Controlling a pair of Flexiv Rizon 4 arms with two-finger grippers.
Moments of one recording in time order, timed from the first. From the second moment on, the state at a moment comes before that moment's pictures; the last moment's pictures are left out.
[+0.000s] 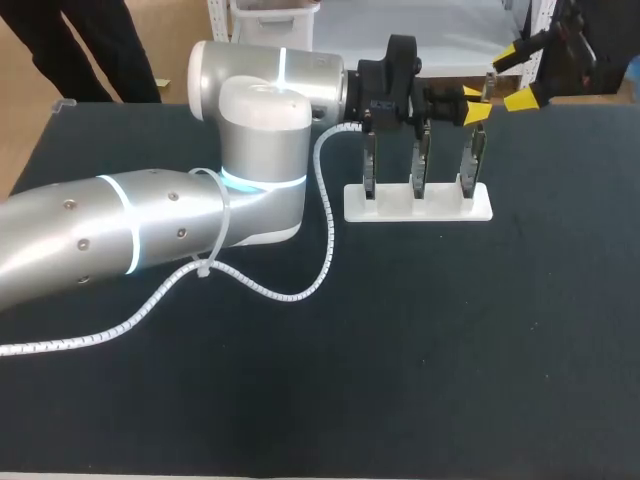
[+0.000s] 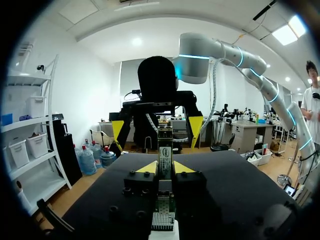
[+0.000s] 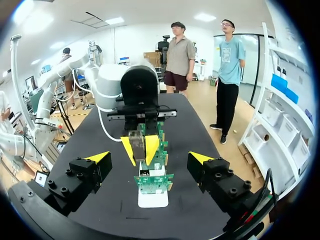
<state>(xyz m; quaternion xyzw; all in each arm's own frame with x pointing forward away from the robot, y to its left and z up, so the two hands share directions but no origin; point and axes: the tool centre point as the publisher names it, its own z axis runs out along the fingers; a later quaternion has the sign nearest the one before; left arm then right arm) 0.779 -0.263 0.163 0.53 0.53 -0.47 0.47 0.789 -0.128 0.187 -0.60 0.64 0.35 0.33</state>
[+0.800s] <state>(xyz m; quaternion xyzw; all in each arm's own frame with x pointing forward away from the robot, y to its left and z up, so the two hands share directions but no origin) 0.779 -0.263 0.163 0.53 0.53 -0.47 0.47 0.770 -0.110 0.200 -0.60 0.63 0.35 0.35</state>
